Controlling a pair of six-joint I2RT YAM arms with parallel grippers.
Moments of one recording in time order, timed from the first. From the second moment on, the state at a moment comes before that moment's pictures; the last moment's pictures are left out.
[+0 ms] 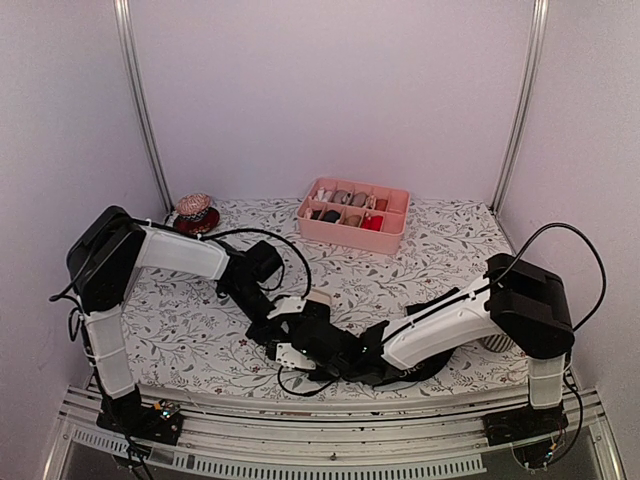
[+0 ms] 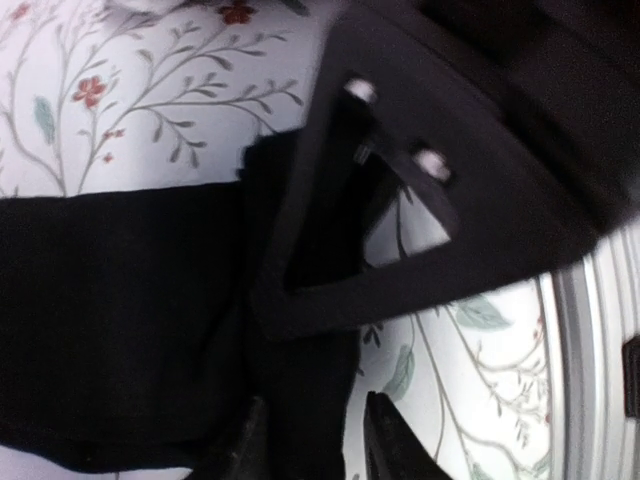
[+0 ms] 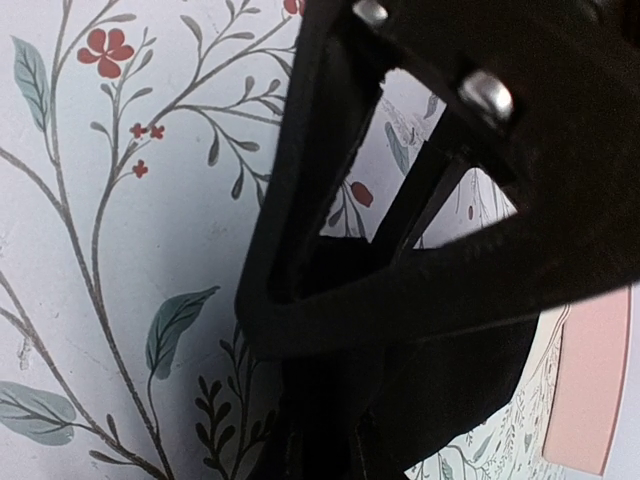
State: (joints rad) left arm -0.69 1.94 1.14 -0.60 0.65 0.92; right arm 1.29 2.06 1.17 0.04 0.48 -0.52
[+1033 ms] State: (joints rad) left arm -0.78 1.43 0.38 0.32 0.33 1.08; right arm 1.02 2.11 1.46 -0.44 -0.35 -0.22
